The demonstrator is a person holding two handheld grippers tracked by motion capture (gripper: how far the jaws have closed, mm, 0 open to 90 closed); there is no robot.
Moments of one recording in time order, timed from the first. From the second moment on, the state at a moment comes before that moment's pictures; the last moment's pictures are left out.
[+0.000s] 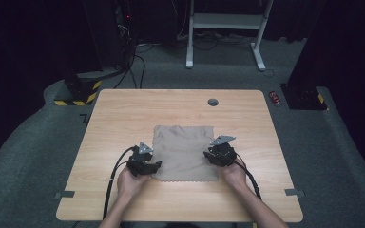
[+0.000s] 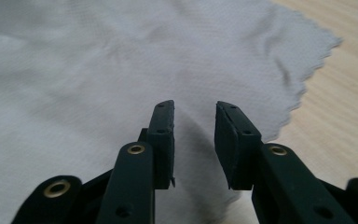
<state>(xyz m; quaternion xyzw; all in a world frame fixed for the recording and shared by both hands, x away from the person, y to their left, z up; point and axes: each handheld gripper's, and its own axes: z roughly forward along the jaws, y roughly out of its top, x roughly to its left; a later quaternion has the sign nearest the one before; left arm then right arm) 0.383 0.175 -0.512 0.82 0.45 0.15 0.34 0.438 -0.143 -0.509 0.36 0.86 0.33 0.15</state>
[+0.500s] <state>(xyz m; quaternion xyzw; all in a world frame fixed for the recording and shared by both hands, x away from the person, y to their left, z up) 0.321 0.198 -0.512 0.83 0.43 0.19 0.31 0.419 -0.149 -0.514 0.35 0.86 0.33 0.16</state>
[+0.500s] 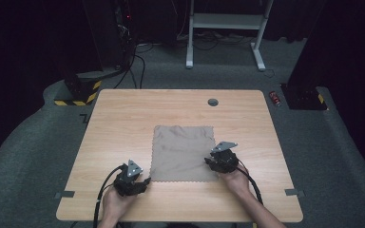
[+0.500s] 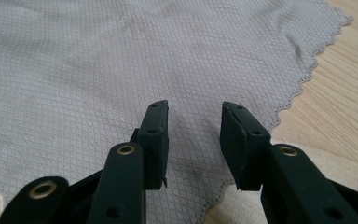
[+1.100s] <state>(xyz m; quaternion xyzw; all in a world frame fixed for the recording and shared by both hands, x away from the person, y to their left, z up) 0.350 0.170 -0.519 0.83 0.41 0.19 0.34 0.399 -0.149 -0.517 0.37 0.85 0.34 0.17</state>
